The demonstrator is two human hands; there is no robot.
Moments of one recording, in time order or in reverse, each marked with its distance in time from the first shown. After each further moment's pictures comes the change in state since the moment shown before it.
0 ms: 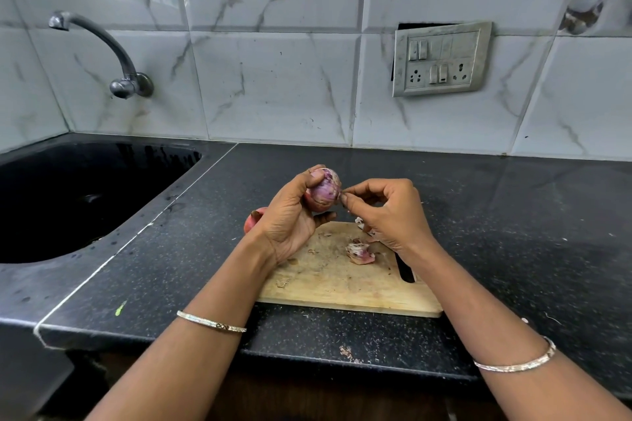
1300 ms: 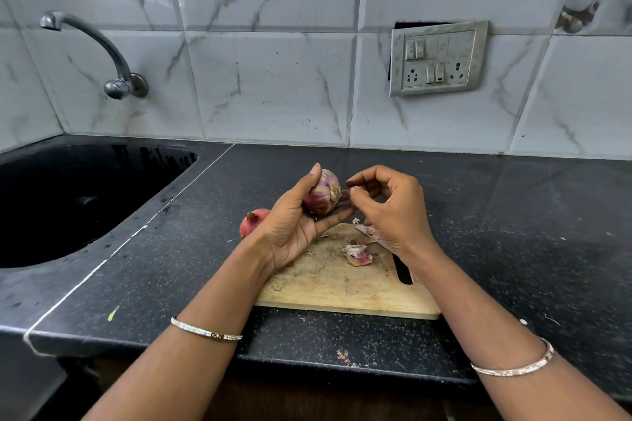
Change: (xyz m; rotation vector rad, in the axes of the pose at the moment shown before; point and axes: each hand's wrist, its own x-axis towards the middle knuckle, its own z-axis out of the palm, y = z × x) left_hand -0.013 0.005 0.014 -0.125 -0.036 -0.073; right_hand 0.001 -0.006 0.000 0.003 0.129 -0.066
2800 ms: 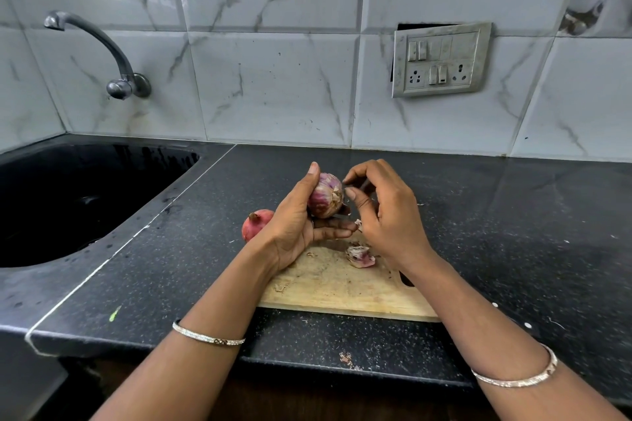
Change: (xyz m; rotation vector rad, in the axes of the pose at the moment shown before) left_hand 0.004 -0.003 -0.007 0.335 0.018 -0.003; right_hand -0.004 -0.002 0.005 -0.277 -0.045 -0.346
